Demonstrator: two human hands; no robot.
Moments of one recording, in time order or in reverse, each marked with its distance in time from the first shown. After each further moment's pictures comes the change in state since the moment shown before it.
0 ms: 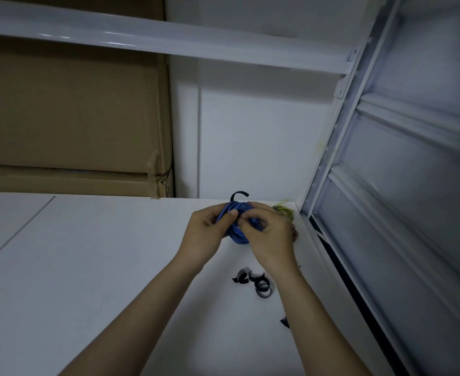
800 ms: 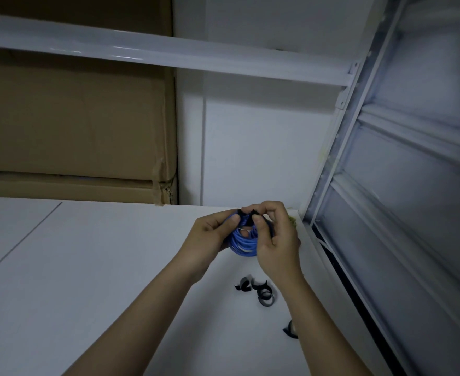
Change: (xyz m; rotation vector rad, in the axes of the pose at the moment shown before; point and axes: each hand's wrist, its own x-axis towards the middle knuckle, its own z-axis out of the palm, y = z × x) left_hand -0.005 0.012 -0.005 -0.116 -0.119 -0.104; right_hand -0.004 -0.012 -0.007 0.176 -0.022 -0.254
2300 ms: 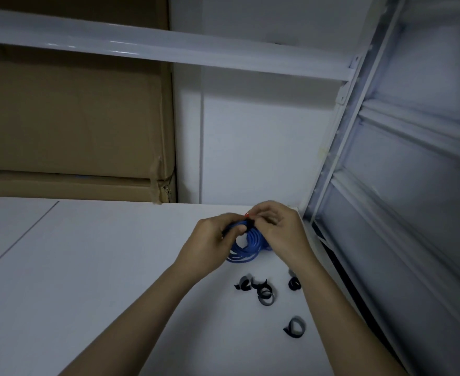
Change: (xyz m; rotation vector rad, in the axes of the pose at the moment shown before) left_hand 0.006 -0.012 -0.008 0.810 0.033 0.414; right_hand 0.024 0.012 -0.022 -0.137 -0.136 0.335
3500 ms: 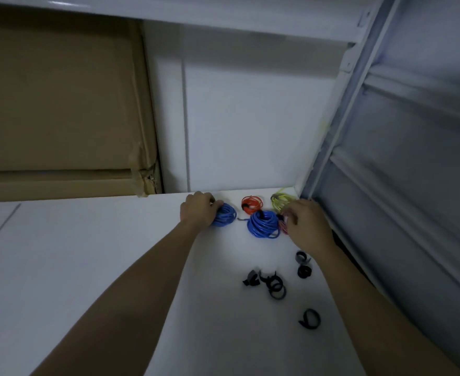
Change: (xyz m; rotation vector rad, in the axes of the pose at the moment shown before) left_hand 0.090 -0.145 0.037 0.530 -0.244 -0.439; right_hand 0.026 0.079 -0.031 -0.876 0.066 0.083
